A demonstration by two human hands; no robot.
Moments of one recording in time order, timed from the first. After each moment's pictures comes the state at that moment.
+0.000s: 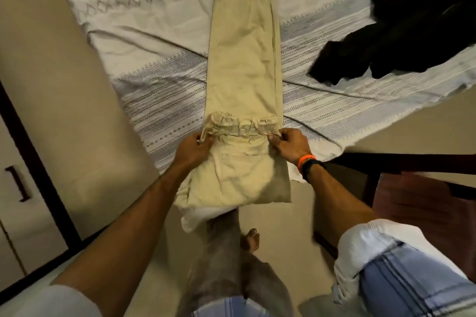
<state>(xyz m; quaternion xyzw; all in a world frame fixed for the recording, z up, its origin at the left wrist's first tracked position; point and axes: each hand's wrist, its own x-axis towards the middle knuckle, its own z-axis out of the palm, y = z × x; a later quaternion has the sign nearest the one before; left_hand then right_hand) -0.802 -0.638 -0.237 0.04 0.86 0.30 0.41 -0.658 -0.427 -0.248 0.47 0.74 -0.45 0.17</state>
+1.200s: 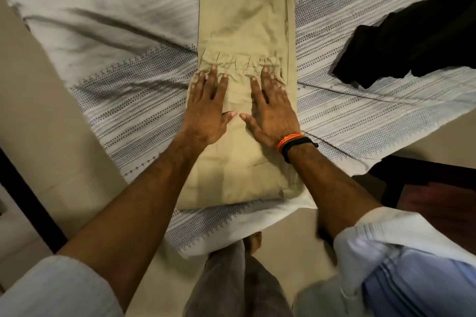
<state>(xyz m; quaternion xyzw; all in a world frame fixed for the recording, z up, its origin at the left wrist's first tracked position) -0.894 -0.540 -0.330 0.42 0.87 0.03 0.25 -0.775 -0.399 -0.326 0.21 0.94 -0.19 0.19</state>
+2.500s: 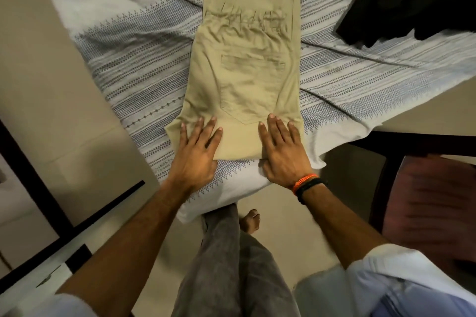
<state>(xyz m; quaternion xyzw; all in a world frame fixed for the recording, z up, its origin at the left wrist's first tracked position) -0.759 -0.685 -0.331 0.49 0.84 -0.02 0.24 -0.616 -0.490 -0.326 0.13 0.97 -0.09 0.20</state>
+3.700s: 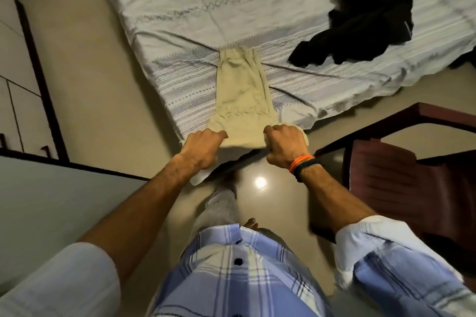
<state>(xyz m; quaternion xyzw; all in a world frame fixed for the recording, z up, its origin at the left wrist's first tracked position) -0.613 -0.751 -0.104 0.45 0.86 -0.08 0.23 -0.482 -0.573 -0.098 0.15 0.98 -0.05 0.12</state>
